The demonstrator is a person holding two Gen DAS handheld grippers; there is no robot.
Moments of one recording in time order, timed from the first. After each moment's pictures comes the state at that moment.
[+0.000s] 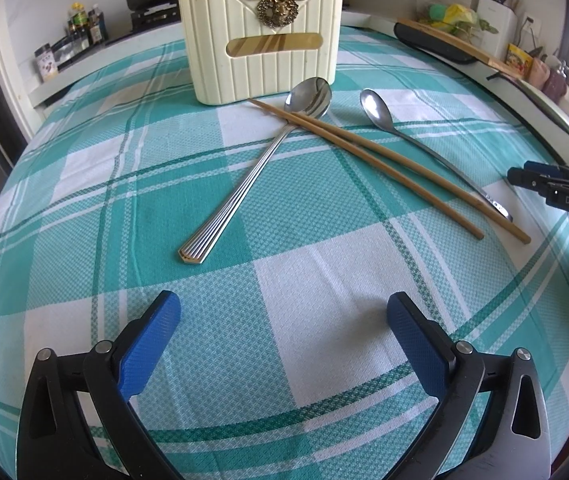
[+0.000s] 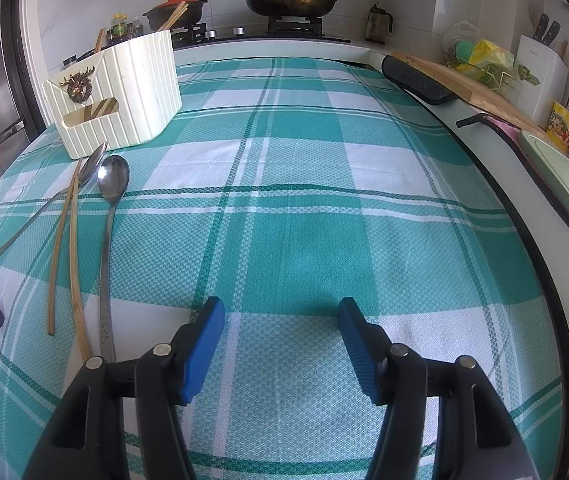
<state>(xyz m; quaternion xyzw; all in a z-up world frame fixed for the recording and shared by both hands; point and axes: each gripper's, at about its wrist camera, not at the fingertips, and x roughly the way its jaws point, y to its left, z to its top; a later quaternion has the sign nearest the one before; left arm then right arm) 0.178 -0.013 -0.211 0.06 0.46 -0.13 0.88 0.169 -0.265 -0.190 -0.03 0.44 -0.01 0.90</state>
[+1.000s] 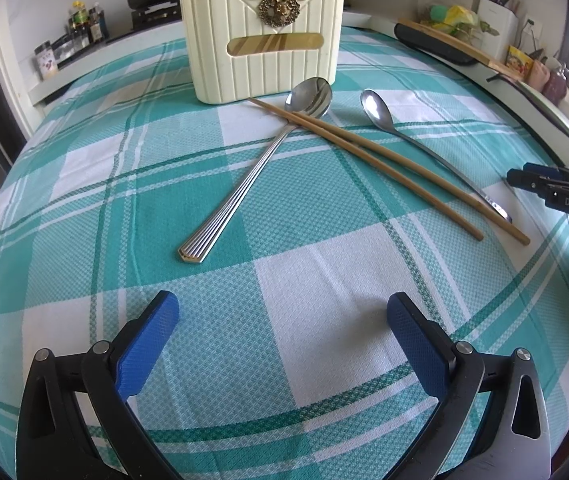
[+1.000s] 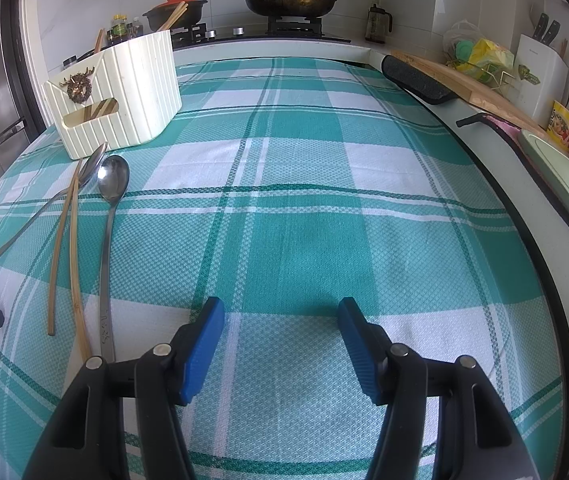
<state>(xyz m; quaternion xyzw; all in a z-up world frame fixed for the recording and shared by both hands) 0.179 -0.012 -0.211 0.06 0.46 -0.13 0.88 0.168 -0.266 -0.190 -0.03 0.44 -0.01 0.90</state>
